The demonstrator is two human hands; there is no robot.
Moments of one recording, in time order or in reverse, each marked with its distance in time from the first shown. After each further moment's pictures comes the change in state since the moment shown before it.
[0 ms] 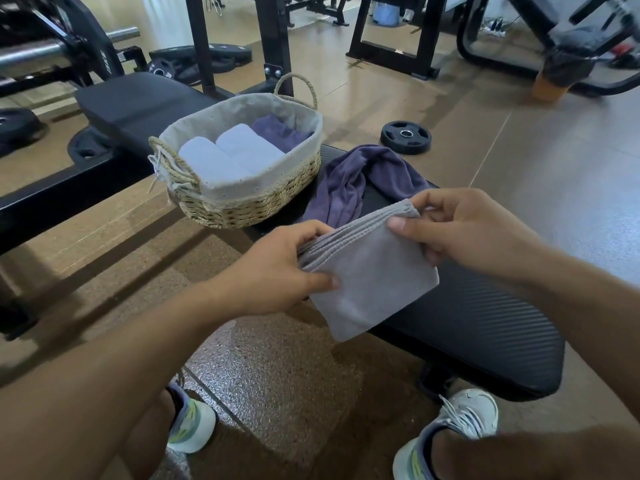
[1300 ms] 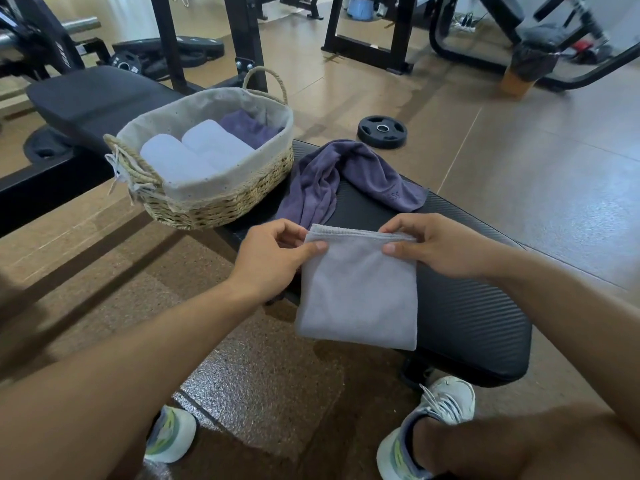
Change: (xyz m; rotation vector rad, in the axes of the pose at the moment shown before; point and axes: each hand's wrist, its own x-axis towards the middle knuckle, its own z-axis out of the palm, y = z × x) left_hand 0.041 -0.025 0.046 -0.288 0.394 -0.222; right_hand 0.029 0.078 -0.025 -0.264 -0.190 0.036
